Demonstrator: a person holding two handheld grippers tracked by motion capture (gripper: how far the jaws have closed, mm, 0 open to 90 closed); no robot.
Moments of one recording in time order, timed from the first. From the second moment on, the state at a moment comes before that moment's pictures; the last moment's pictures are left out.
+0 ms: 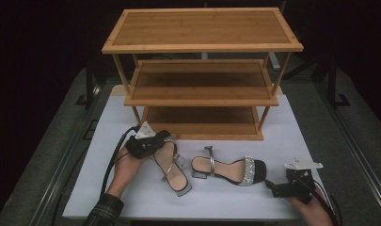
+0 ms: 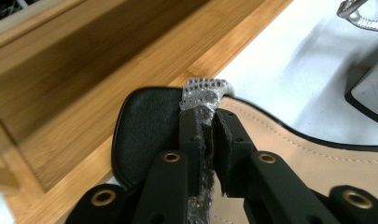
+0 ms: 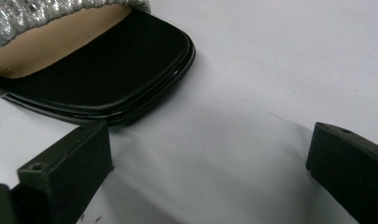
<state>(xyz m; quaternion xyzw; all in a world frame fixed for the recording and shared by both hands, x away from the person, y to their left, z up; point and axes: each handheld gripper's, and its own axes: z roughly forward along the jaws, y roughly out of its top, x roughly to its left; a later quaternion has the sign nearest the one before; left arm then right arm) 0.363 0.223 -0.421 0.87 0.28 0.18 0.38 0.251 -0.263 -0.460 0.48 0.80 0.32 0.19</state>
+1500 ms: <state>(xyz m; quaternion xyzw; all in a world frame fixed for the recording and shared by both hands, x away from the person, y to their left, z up) 0.245 0.231 -0.418 0.85 0.22 0.10 0.47 0.251 -0.263 -0.460 0.48 0.80 0.32 0.19</state>
